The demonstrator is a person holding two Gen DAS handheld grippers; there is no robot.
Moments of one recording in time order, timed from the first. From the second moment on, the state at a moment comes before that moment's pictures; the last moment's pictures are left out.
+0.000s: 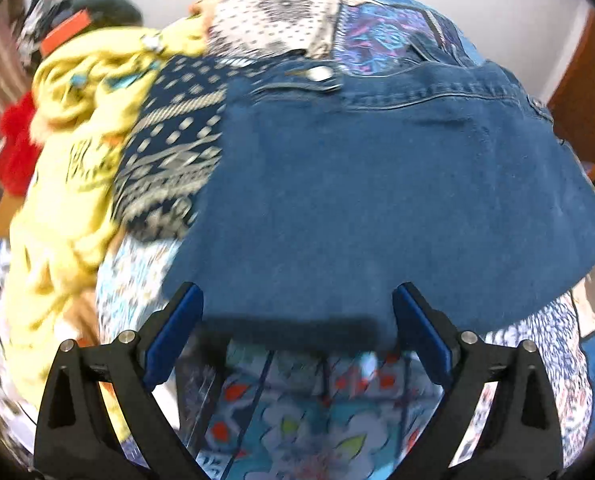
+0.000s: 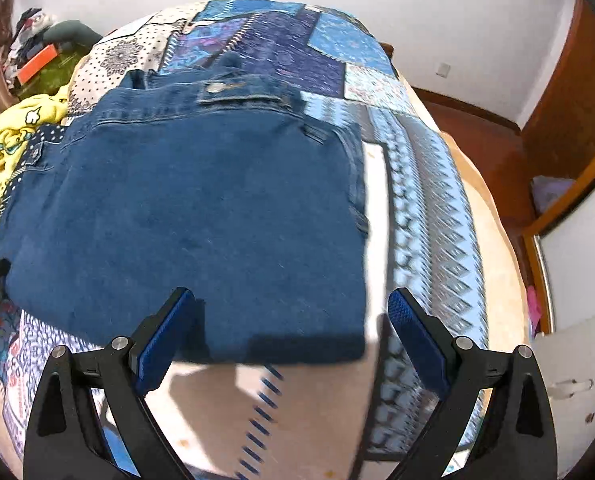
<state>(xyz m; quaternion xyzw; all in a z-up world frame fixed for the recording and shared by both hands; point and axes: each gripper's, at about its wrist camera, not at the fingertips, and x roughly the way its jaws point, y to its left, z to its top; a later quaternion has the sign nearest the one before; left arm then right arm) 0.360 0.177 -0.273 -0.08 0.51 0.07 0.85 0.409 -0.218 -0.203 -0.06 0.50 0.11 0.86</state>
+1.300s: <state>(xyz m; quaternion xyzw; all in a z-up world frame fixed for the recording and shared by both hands) 0.383 0.224 -0.320 -0.48 0.42 -0.05 0.77 0.408 -0.133 -0.216 -0.09 0.49 0.20 0.84</state>
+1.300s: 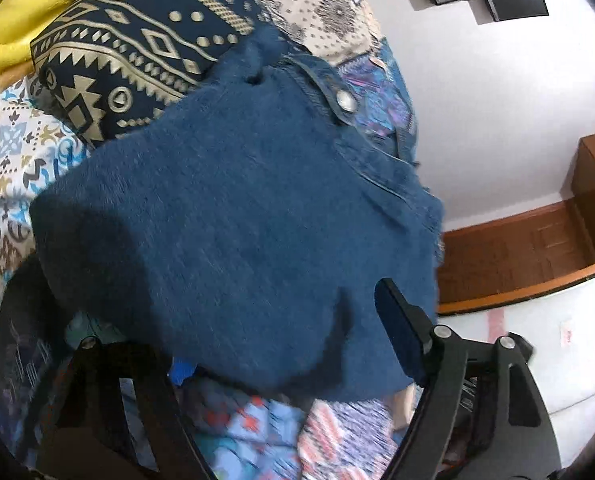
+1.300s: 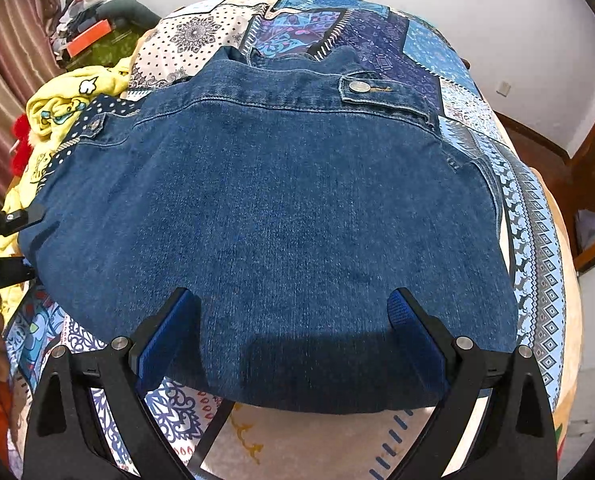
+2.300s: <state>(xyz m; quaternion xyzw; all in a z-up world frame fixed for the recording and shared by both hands) 0.353 0.216 -0.153 -0.26 0.25 0.06 0.93 0.398 -0.002 -0.218 -0.15 0.48 0.29 0.81</state>
